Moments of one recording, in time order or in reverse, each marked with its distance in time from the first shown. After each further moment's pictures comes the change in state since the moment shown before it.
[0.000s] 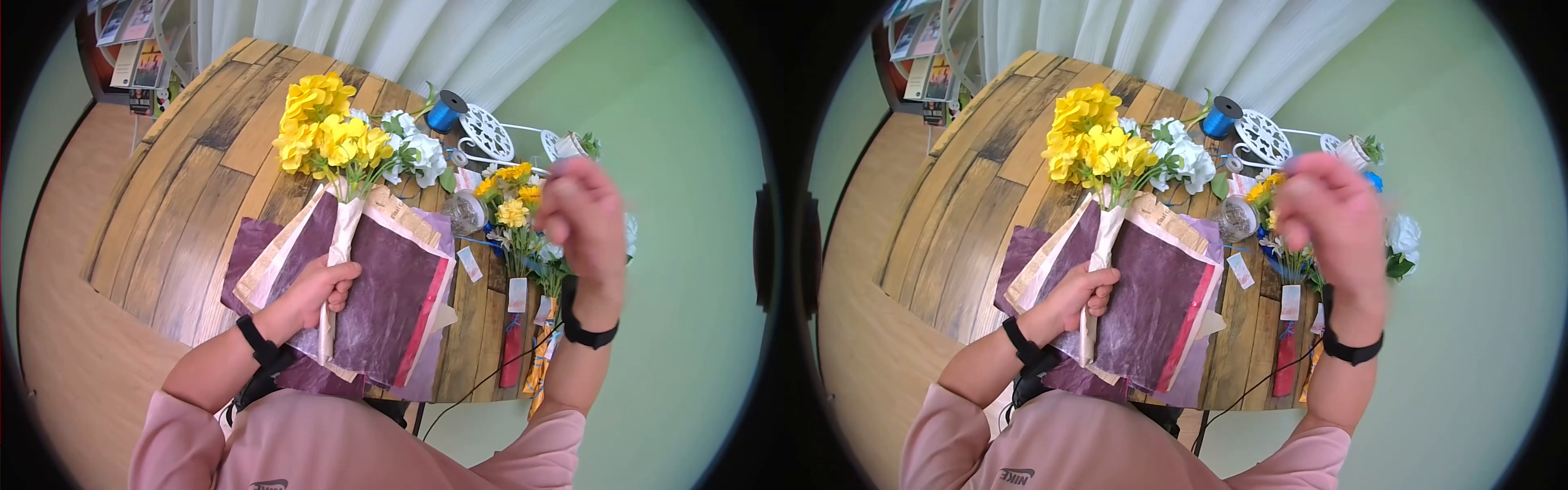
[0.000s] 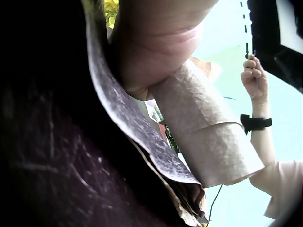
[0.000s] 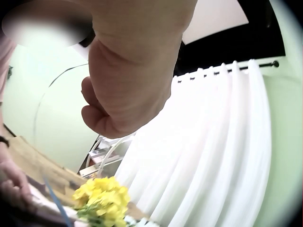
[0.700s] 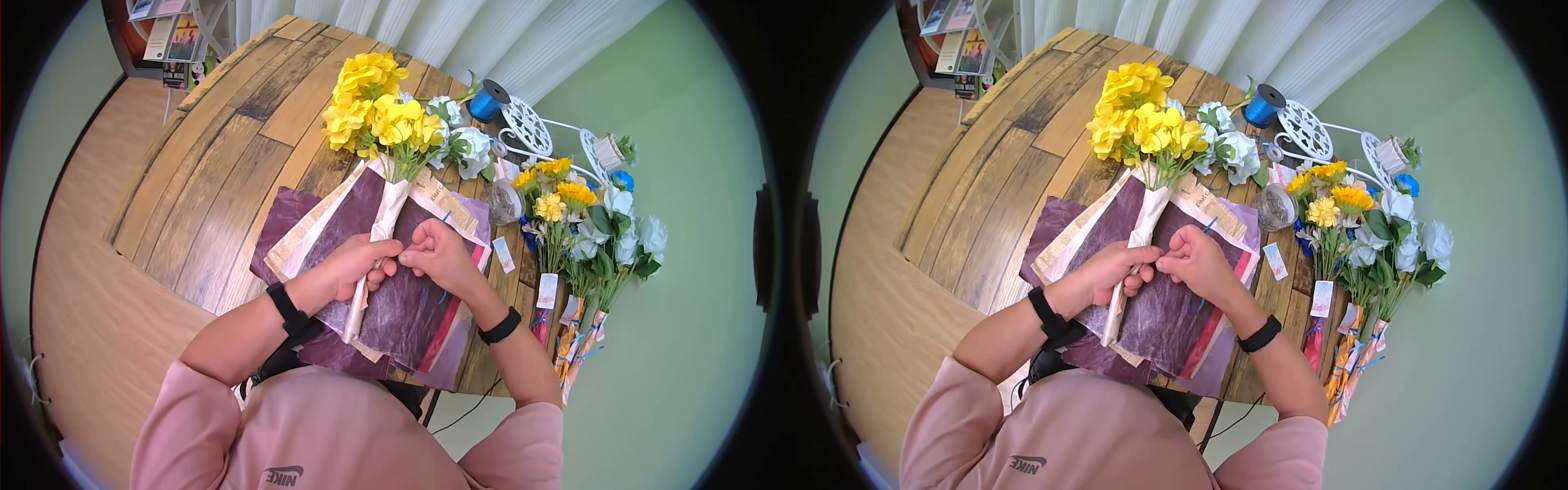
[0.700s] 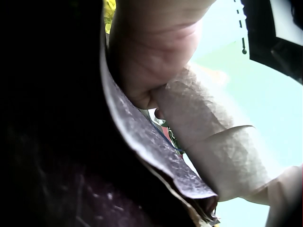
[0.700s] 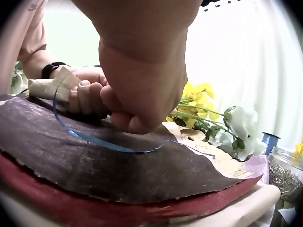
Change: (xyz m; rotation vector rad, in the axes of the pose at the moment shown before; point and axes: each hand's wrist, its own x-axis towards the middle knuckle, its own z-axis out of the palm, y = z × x) left_hand 0.003 0.002 0.003 0.107 -0.005 -0.079; right_hand -0.033 0.195 0.123 0.032 -0.314 0.425
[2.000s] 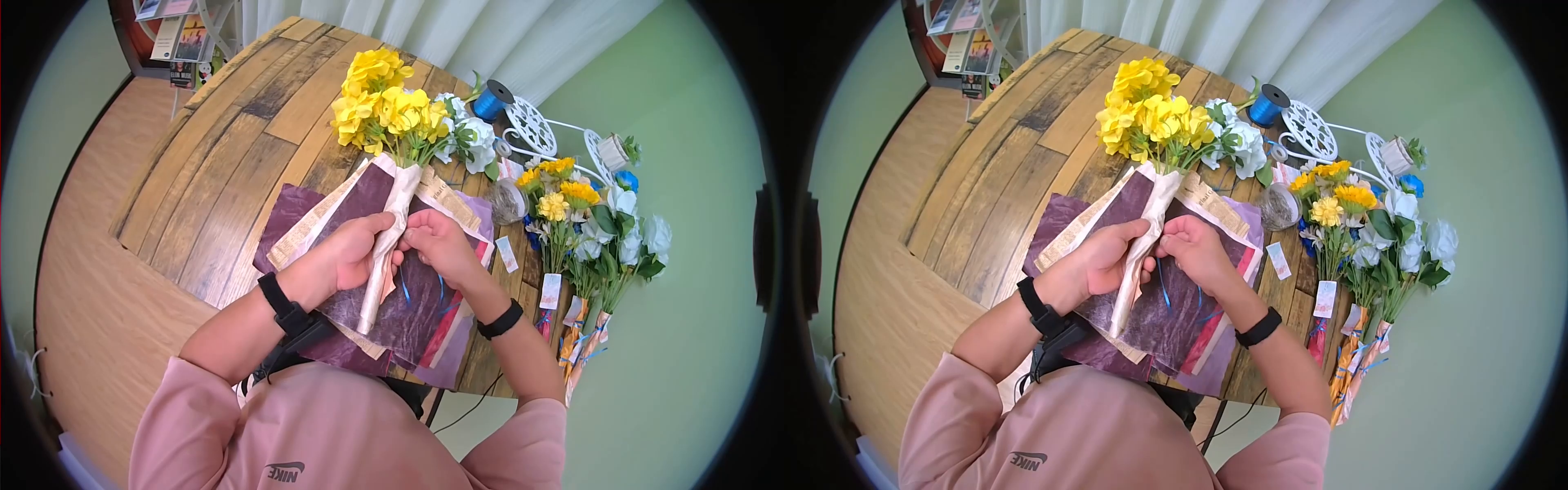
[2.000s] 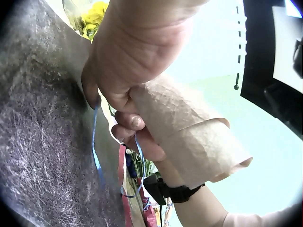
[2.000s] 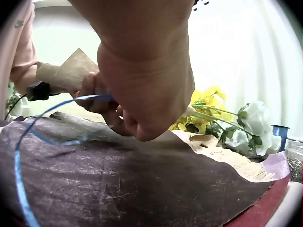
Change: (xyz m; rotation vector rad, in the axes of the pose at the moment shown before) left_hand -0.005 0.019 0.007 -0.221 -0.032 -0.041; right_hand 0.007 -0.013 0.007 0.234 0.024 0.053
